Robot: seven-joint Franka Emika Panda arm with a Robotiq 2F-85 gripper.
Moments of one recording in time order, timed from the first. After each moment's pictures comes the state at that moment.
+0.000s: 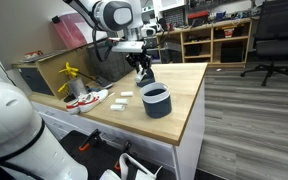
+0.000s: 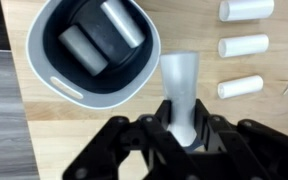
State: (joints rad) arm -0.09 -0.09 -0.09 -2.44 0.19 2.41 -0.37
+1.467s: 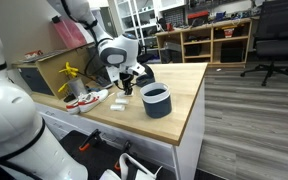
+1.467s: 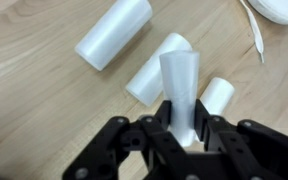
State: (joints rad) arm -0.03 0.24 0.08 -2.43 0.82 2.60 -0.01
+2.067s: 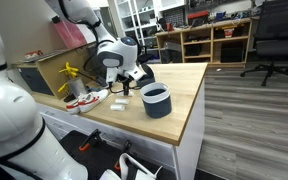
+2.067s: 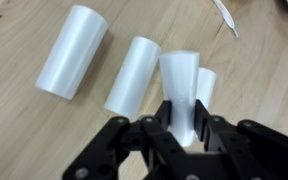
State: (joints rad) arm -0.01 0.26 0.09 -2.43 1.10 2.65 0.03
